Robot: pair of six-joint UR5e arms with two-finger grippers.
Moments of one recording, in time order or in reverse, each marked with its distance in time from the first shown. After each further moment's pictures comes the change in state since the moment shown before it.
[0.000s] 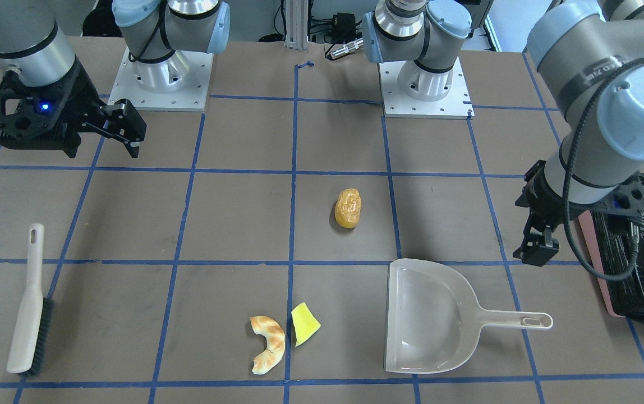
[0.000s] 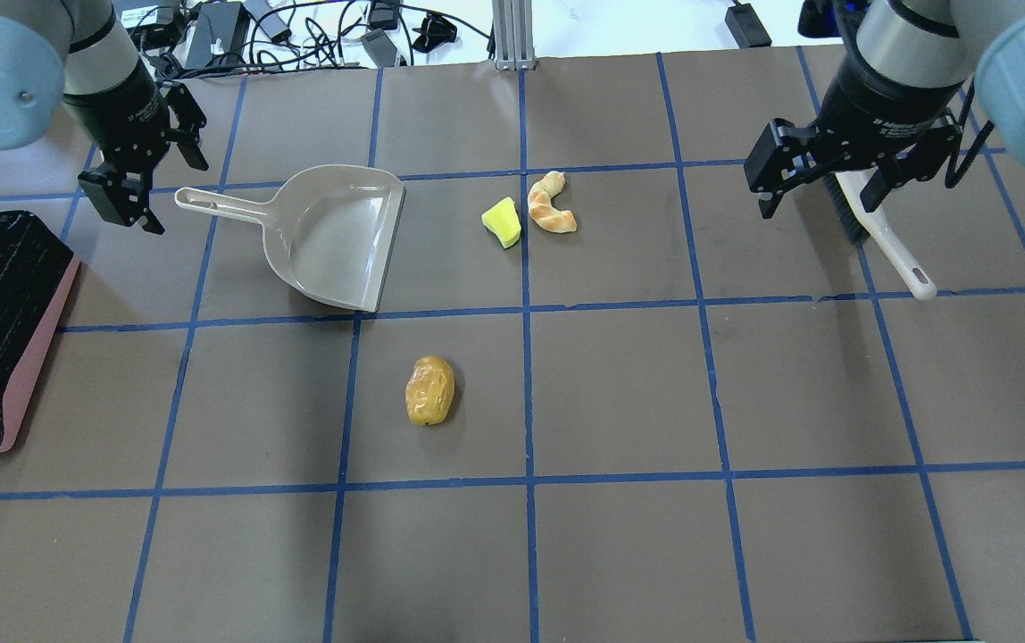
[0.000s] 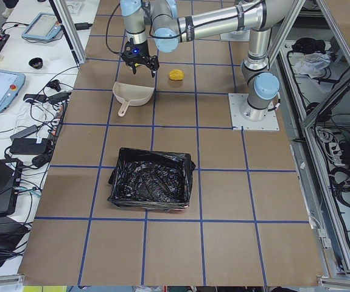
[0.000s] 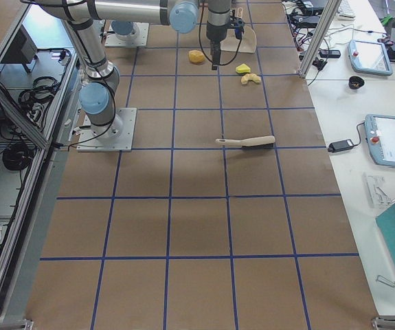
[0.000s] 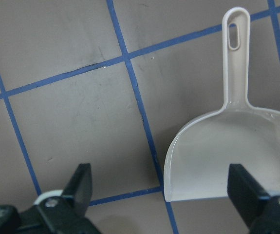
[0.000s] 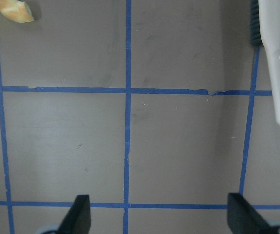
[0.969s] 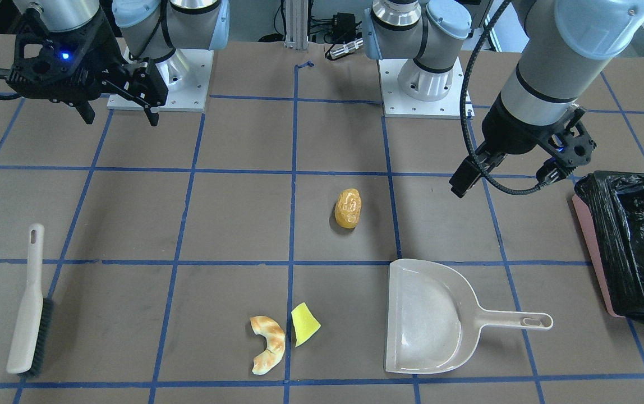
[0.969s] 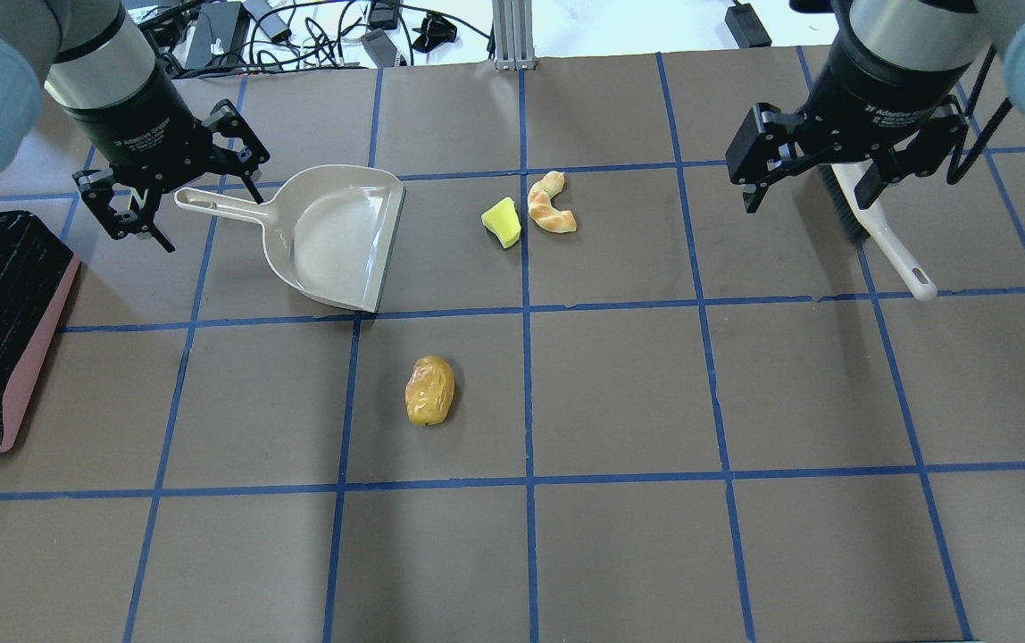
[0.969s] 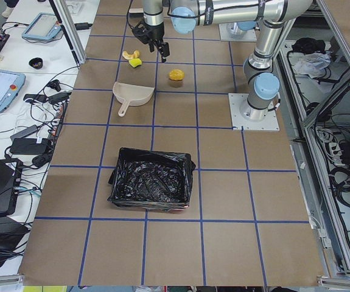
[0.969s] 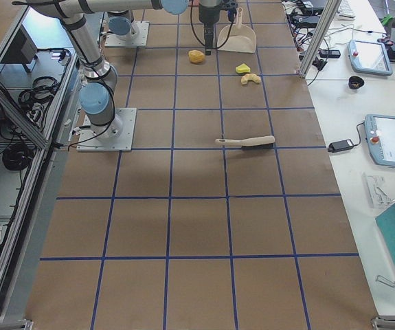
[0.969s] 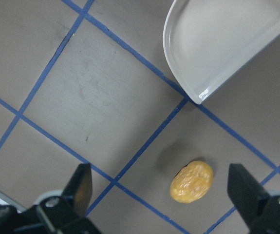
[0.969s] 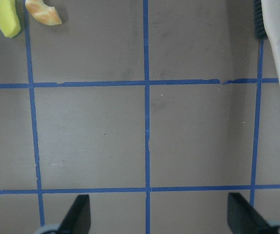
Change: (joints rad) left arm -0.069 0.210 -0.135 -0.052 -0.124 0.481; right arm 0.093 -0.071 -0.047 0.086 0.001 0.131
